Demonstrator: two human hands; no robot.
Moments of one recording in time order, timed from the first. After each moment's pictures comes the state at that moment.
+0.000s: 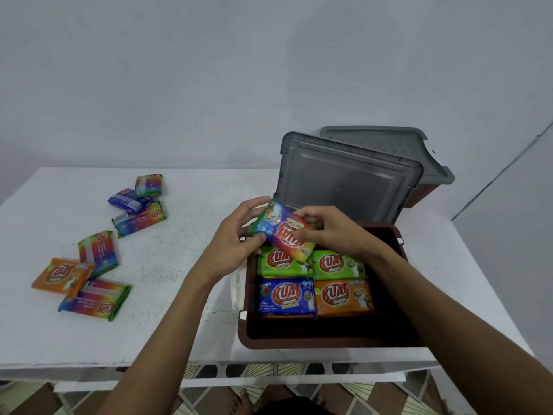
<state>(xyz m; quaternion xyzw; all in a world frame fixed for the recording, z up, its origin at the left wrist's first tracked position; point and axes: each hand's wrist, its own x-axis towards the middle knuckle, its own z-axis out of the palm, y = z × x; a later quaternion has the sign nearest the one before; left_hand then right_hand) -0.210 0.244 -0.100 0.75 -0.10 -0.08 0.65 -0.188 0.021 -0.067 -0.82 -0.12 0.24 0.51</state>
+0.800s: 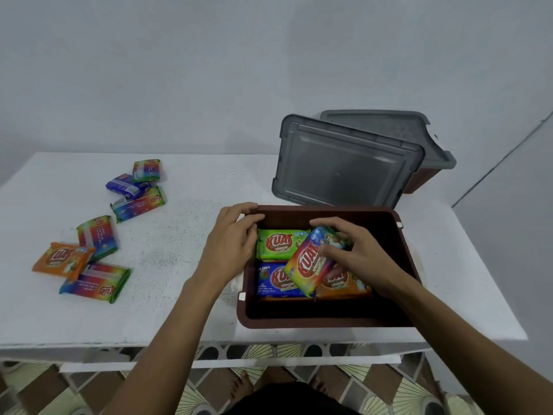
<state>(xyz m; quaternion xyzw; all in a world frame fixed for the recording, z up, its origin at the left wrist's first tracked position) -0.220 0.245 -0.146 0.93 -0.14 0.13 0.31 -0.255 -0.003 -0.093 -0.80 -0.05 0.16 0.58</state>
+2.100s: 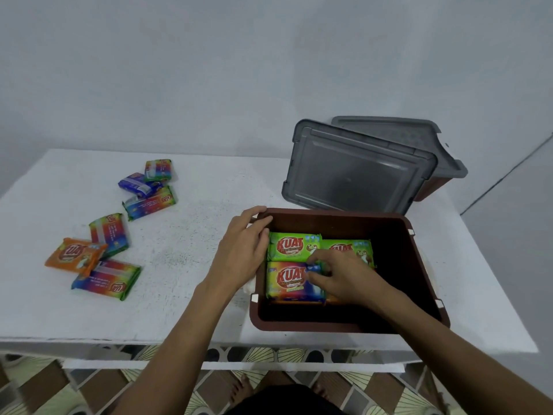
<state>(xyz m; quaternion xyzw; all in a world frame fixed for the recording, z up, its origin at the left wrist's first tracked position) -0.228 0.245 -0.146 0.94 -0.10 0.10 0.30 -0.252 0.032 -0.112 -0.95 -0.11 0.20 0.19</state>
